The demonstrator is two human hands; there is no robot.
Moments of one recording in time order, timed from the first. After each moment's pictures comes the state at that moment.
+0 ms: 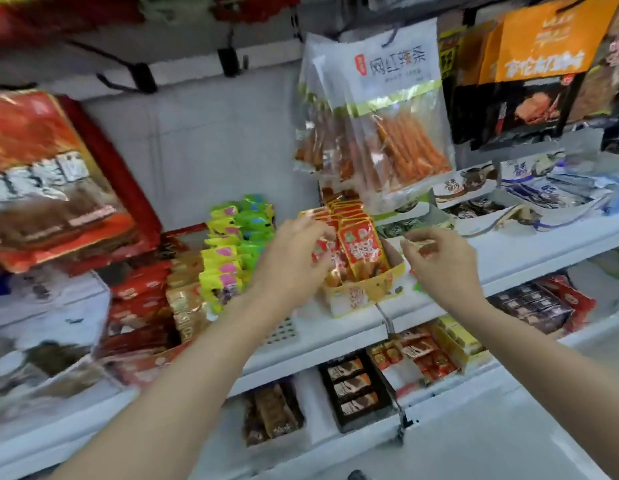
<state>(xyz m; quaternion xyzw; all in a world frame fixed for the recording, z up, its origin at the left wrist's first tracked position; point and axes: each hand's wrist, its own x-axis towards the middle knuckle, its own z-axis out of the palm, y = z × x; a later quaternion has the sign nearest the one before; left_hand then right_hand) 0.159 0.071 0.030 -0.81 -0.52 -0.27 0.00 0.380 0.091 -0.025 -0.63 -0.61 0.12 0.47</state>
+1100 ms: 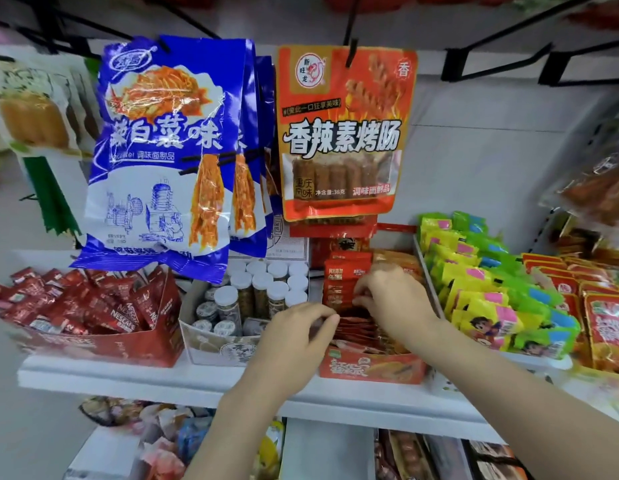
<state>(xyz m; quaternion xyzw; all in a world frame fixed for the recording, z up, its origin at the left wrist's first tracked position) -0.136 -0.035 -0.046 -0.62 -0.69 -0.36 -0.11 -0.001 0.089 -0.019 -0.42 -0.89 -0.01 0.16</state>
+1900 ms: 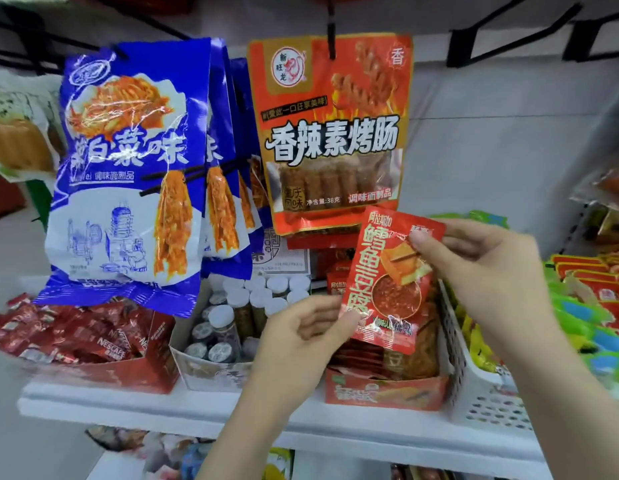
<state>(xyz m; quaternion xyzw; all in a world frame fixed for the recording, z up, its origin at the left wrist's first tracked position) -0.120 -0.029 -0.020 -0.44 -0.57 -0.61 -0.34 0.043 0.083 0.042 -0.34 -0.65 0.39 0.56</state>
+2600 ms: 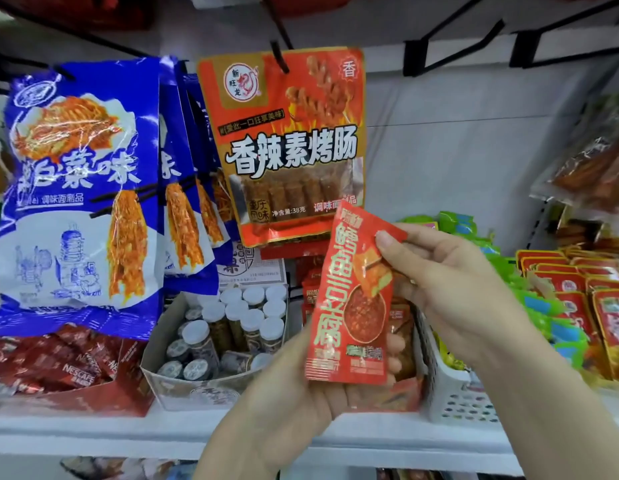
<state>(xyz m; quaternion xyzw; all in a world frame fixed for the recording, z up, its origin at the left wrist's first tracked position) -0.091 -0.031 0.002 -0.28 -0.29 -0.57 -0.71 0.050 0.071 0.048 -0.23 -0.55 0.65 0.48</state>
